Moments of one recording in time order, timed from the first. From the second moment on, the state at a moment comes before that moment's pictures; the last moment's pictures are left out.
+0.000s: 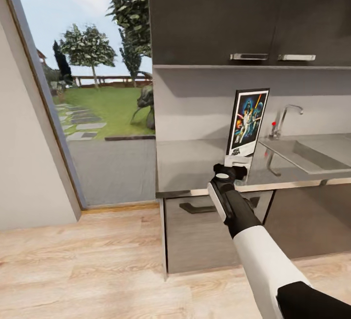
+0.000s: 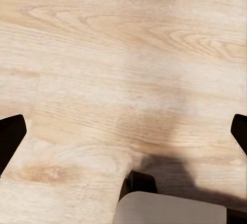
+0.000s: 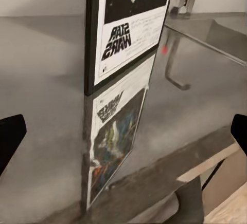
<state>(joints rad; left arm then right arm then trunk) 0.09 0.09 0.38 -0.66 0.00 0.00 -0.22 -0.88 0.16 0.14 -0.95 -0.02 0.44 -0.69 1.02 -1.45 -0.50</state>
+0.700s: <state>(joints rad) 0.09 0.09 0.38 -0.66 0.00 0.00 -0.22 -0.88 0.17 0.24 -0.87 -0.15 0.36 -0.94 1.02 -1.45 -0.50</state>
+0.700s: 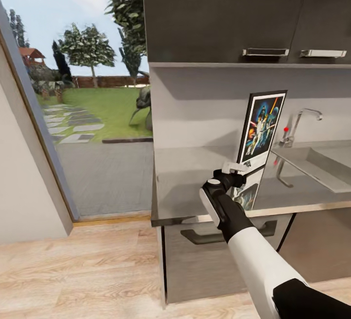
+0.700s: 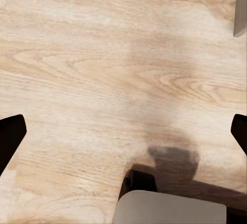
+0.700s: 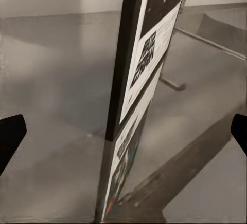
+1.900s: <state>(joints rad) 0.09 0.09 0.38 -0.66 0.00 0.00 -0.21 -0.87 0.17 0.25 -0.86 -0.19 0.29 -0.94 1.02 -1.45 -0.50</state>
